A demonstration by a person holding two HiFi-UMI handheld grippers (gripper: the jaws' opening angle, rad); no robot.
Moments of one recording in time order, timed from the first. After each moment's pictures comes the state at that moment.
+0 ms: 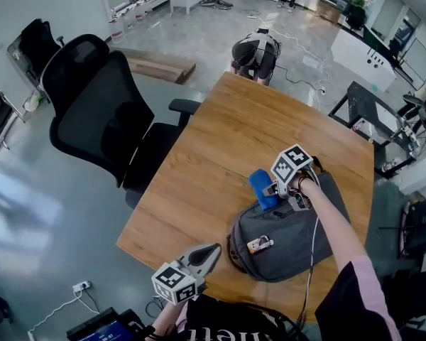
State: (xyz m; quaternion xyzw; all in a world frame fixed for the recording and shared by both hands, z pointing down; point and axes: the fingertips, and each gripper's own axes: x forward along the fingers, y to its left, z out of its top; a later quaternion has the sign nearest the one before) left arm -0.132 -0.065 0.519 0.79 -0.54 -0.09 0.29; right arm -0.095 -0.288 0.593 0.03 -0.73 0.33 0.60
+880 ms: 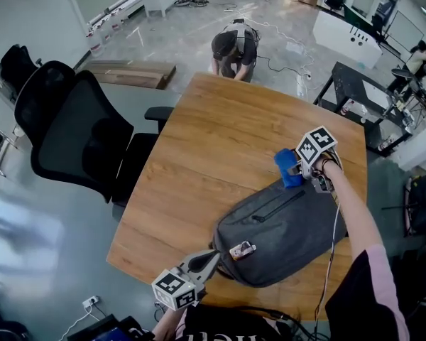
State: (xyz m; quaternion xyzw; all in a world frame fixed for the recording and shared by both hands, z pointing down) left arm -0.079 -0.105 0.524 0.81 -0.50 -0.05 0.31; right arm 0.031 -0.425 0.570 0.15 -0.74 0.33 0.57
